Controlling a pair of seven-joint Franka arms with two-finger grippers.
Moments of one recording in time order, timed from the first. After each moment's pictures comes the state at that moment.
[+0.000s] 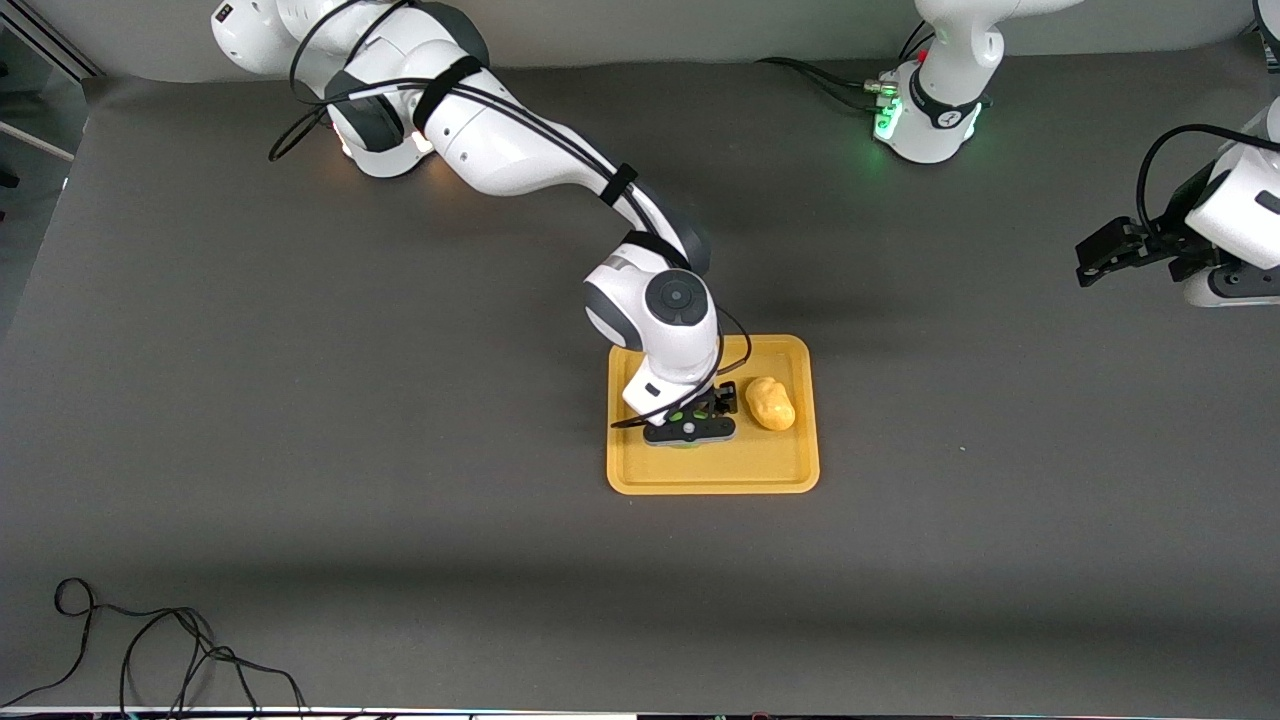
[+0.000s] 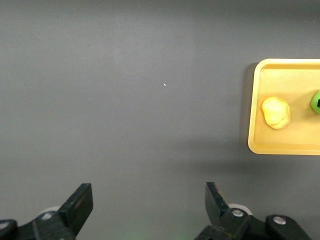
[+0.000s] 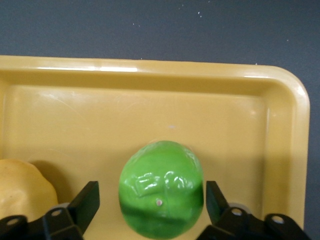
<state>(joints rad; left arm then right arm) 0.12 -0.07 -0.16 -1.72 0.02 1.63 -0.08 0.80 1.10 -0.03 -0.90 -0.06 2.13 0.78</state>
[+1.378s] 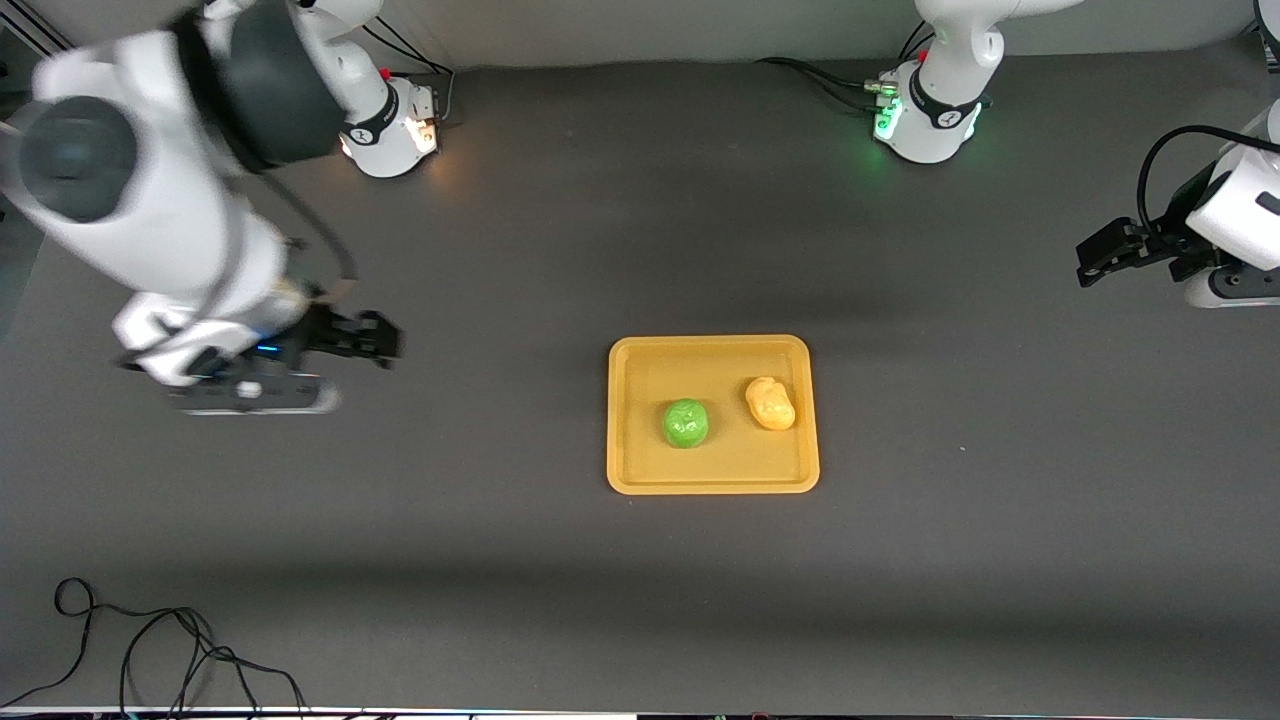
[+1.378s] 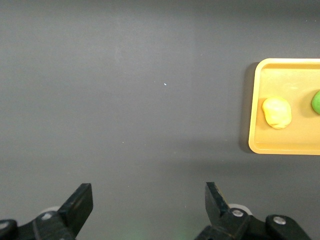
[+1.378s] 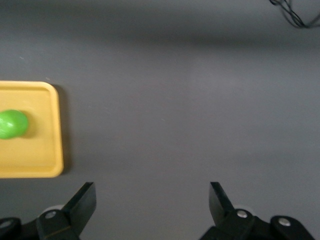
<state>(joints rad) 0.12 -0.07 -0.16 -1.72 0.02 1.62 -0.08 0.33 0.30 -0.05 -1.25 -0.05 1.49 0.28</state>
